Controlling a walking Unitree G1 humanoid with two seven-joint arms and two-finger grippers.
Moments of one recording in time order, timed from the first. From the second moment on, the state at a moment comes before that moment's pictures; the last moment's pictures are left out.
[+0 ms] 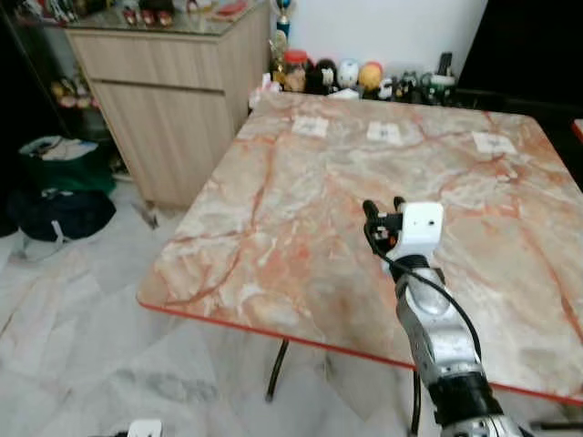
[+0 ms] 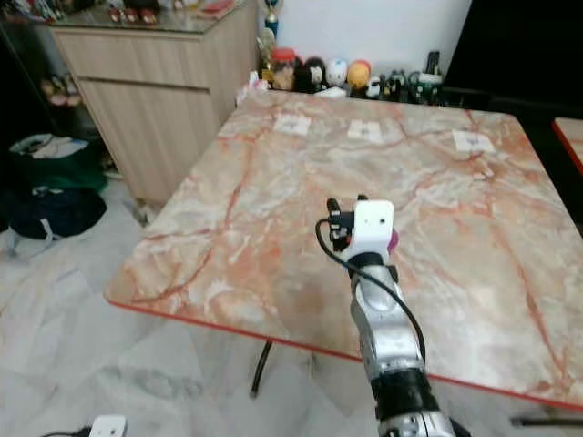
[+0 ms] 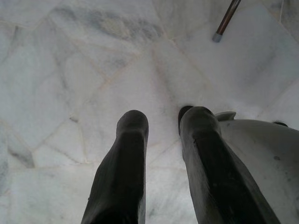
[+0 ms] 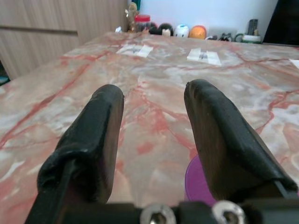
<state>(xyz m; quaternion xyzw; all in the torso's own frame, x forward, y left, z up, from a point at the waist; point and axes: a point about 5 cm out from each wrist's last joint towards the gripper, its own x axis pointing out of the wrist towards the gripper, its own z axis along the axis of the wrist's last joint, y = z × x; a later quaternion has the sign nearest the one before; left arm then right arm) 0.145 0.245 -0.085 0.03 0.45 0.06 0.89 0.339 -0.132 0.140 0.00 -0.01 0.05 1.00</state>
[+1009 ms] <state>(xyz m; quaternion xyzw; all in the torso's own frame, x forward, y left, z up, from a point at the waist) 0.144 0.245 -0.086 0.03 0.45 0.06 0.89 0.335 -0.146 0.147 -0.09 0.16 0.02 0.98</state>
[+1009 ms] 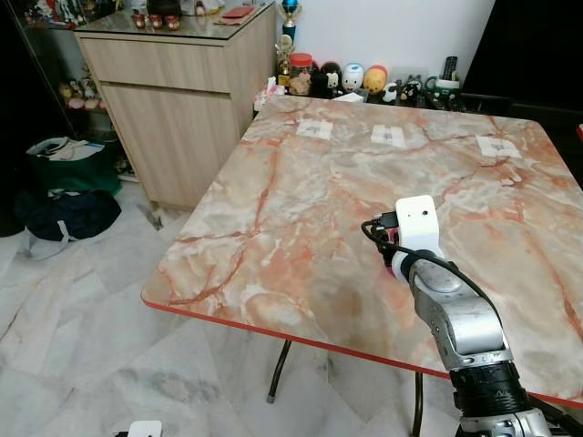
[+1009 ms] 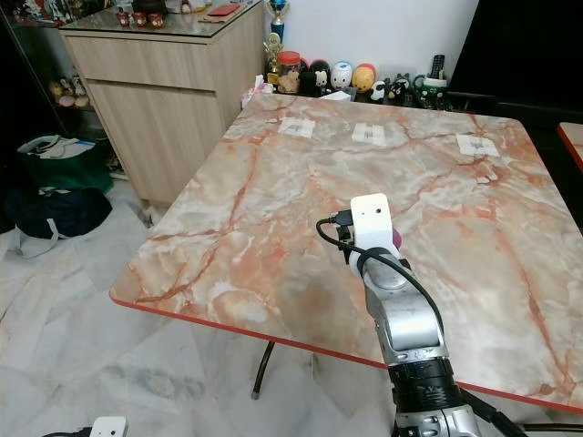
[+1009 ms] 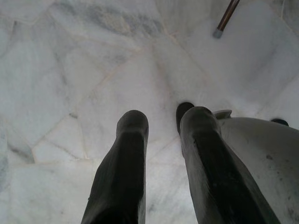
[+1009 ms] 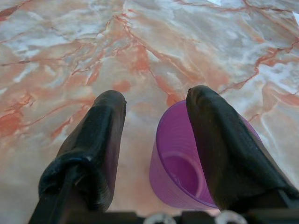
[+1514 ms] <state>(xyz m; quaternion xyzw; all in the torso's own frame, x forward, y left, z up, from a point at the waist) 0.143 0.245 -0.086 0.03 0.45 0.06 0.89 0.337 -0.150 0.135 -0.08 0.19 0.01 0.98</state>
